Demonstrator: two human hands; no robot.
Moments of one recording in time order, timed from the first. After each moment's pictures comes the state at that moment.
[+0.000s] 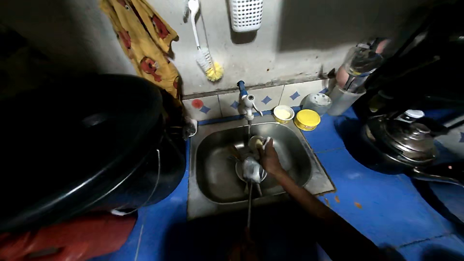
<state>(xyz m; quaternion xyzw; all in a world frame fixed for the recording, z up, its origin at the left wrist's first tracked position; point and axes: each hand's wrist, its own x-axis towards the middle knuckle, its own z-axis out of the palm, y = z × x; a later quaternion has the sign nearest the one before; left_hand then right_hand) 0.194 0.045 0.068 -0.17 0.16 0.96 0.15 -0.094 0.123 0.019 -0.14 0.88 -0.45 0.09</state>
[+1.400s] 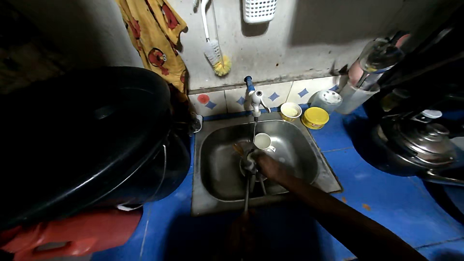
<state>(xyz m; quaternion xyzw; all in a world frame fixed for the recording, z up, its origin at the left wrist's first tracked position) 0.162 0.022 0.085 -0.34 0.26 0.89 0.17 -0.088 0.115 0.002 -0.40 0.88 -0.18 0.18</state>
